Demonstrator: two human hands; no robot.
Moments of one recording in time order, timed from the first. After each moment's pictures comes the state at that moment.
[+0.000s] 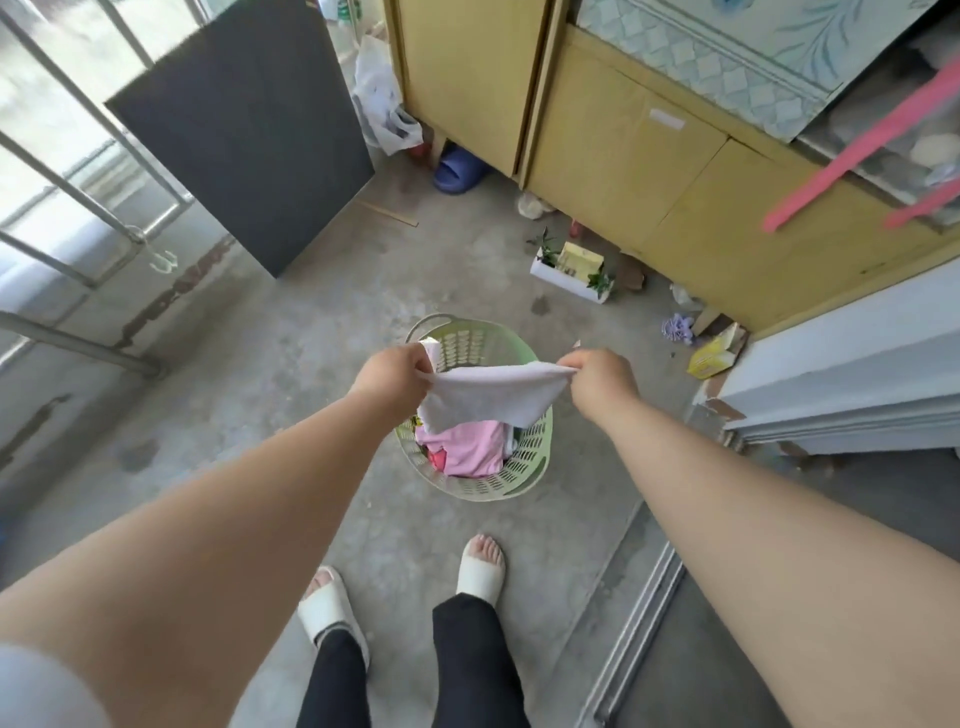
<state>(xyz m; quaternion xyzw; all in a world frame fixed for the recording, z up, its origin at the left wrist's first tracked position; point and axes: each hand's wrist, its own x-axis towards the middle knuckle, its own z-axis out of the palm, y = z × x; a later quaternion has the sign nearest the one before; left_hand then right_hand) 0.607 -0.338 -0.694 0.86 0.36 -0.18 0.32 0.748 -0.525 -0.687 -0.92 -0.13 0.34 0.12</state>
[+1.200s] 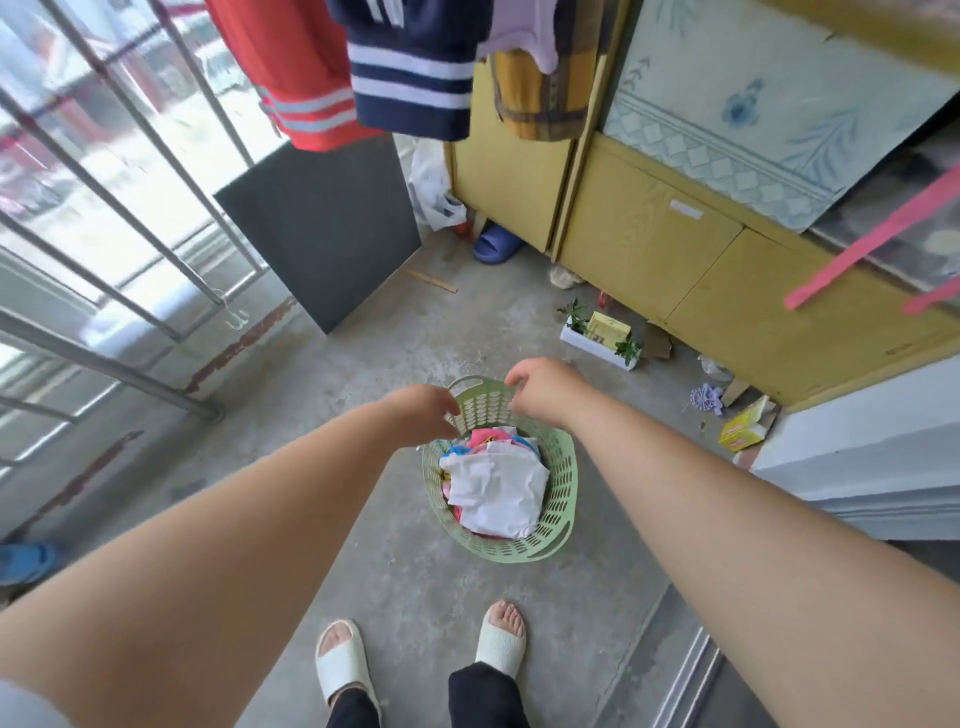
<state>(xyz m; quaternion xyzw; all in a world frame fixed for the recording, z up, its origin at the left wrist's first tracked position) 0.614 -0.313 -0.627 0.87 0.27 -0.31 0.28 0.734 -0.439 -0.605 -0.86 -0.32 0.38 0.10</state>
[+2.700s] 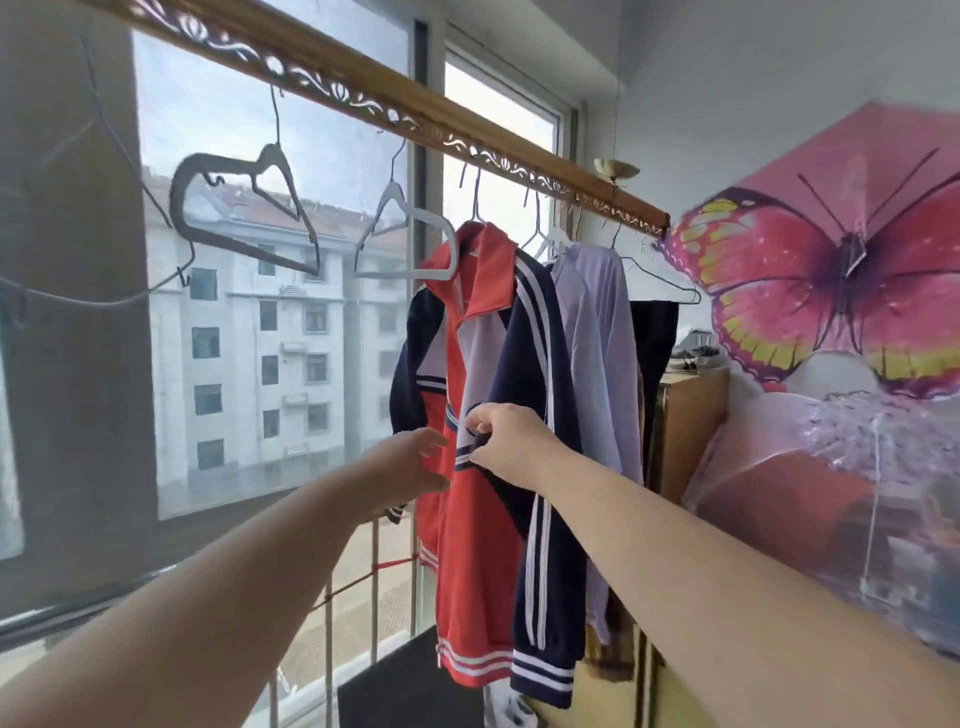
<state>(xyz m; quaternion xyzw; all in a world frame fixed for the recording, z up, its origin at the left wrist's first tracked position) 0.530 -0.176 -0.123 0.92 0.28 0.21 0.17 0.647 -0.289 -0.101 -0.77 -0.55 -0.05 0.32</state>
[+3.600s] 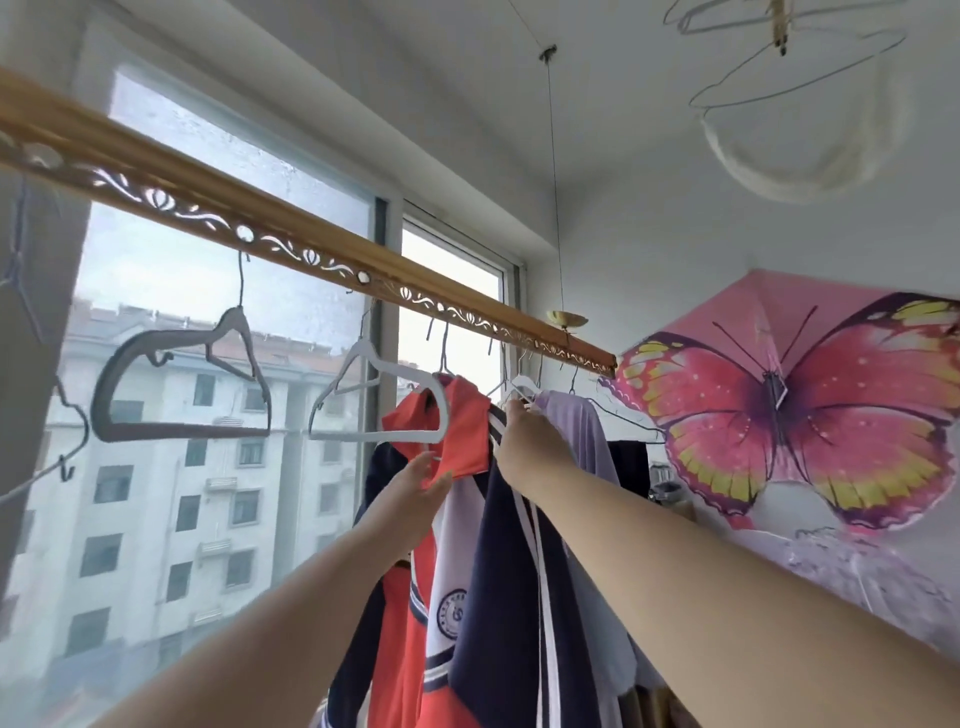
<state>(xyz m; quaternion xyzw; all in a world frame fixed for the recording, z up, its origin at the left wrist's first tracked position) 0.611 -0.141 -0.005 0.85 0.17 0.40 0.31 0.709 -0.251 0.047 -0.82 -0.40 -0.27 0.31</state>
